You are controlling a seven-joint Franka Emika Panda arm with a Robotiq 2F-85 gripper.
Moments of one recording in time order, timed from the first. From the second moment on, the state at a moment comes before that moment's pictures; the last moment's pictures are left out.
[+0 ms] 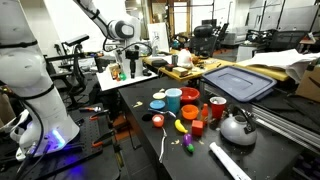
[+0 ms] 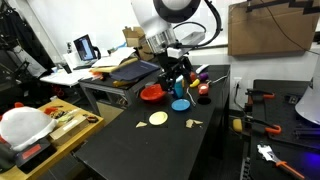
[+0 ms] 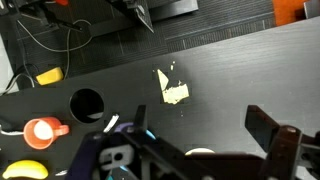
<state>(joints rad) 0.14 0.04 0.20 -2.35 0.01 2.19 0.60</state>
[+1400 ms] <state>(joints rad) 0.19 0.40 0.10 -2.10 0.01 2.27 0.60</state>
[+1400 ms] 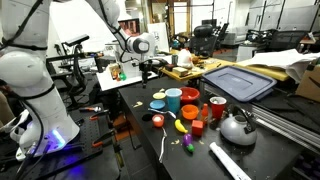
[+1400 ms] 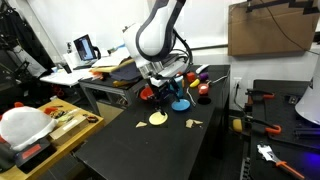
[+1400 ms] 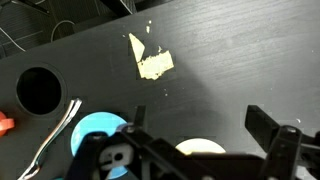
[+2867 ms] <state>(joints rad) 0.19 0.59 0.03 -1.91 0.14 2.30 0.61</state>
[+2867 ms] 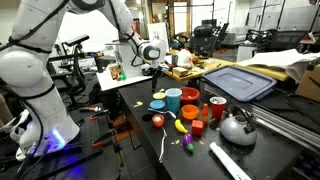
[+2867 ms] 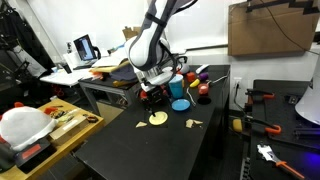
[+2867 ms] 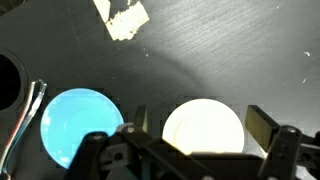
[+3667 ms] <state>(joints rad) 0.22 0.70 -0.01 -1.84 0.14 2.42 0.64</state>
